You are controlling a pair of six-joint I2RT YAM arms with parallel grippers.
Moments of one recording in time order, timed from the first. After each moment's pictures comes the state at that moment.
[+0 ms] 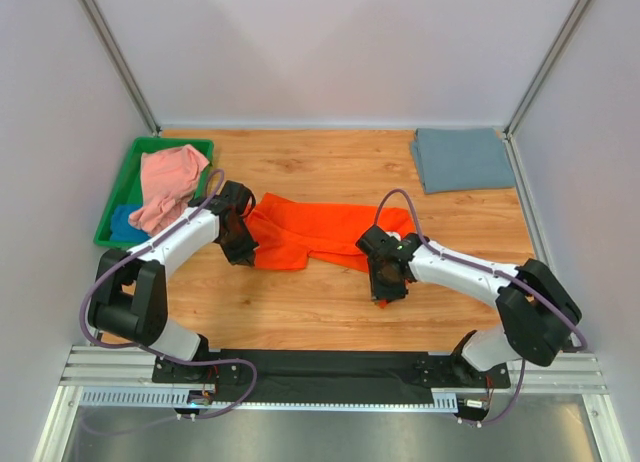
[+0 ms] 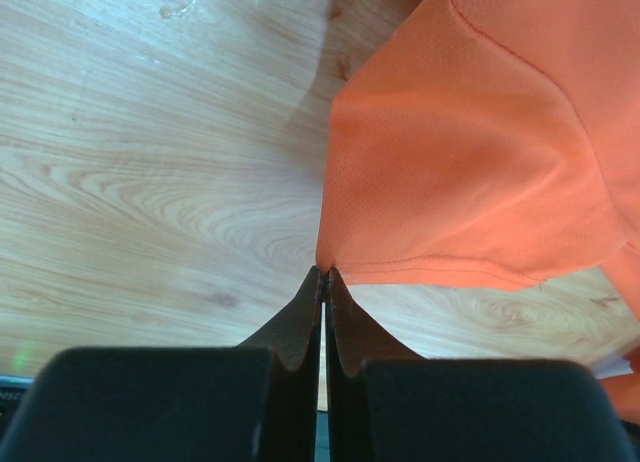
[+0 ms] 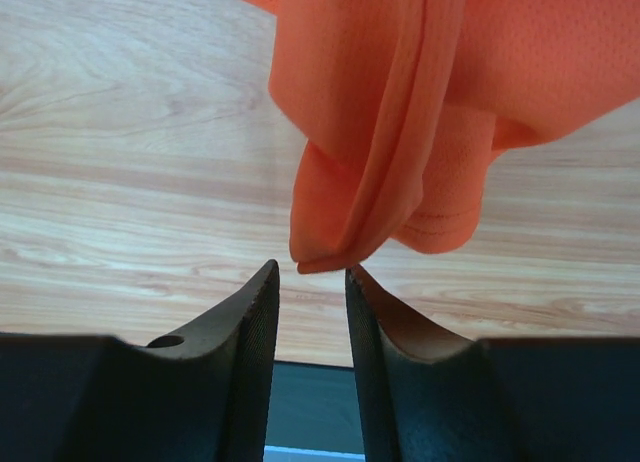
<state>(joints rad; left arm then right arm) -0.32 1.50 0.98 -0.82 -0.01 -0.84 0.79 1.44 0.85 -0.78 0.07 0.72</state>
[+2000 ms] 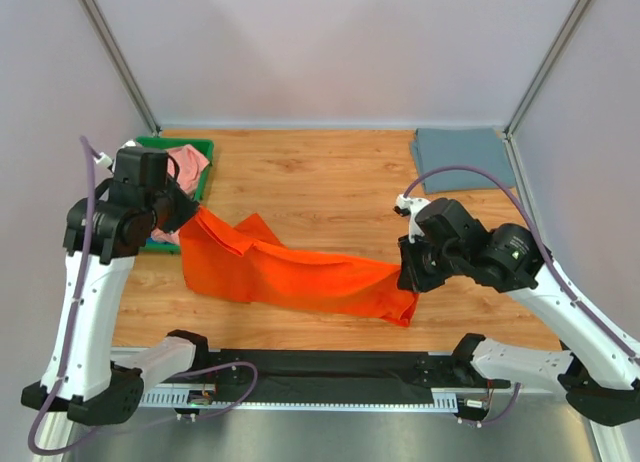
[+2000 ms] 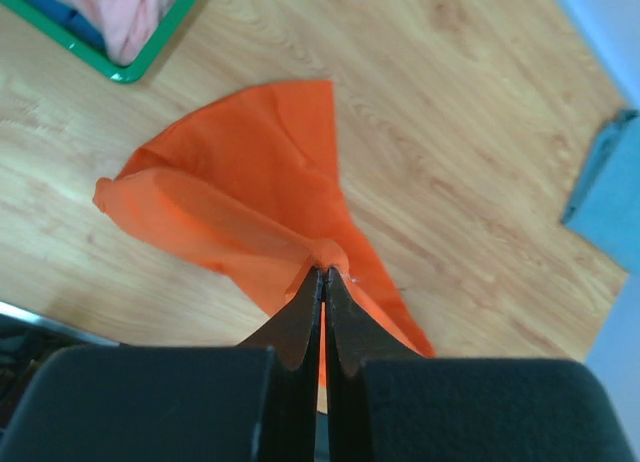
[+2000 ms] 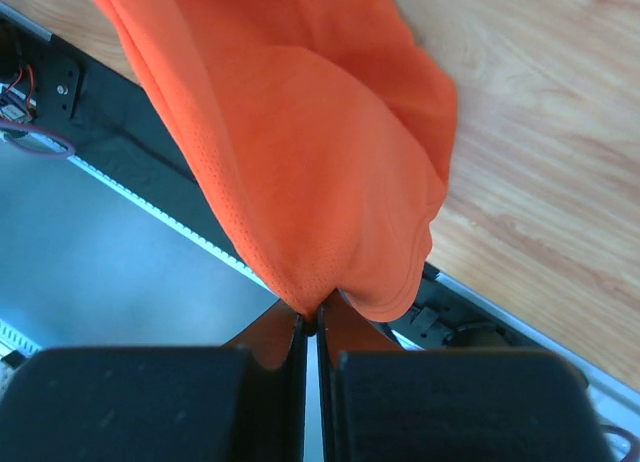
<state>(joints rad) -0.27 1.08 1.68 -1.34 -0.25 -0.89 0.85 1.04 1.38 -1.31 -0.04 0.44</state>
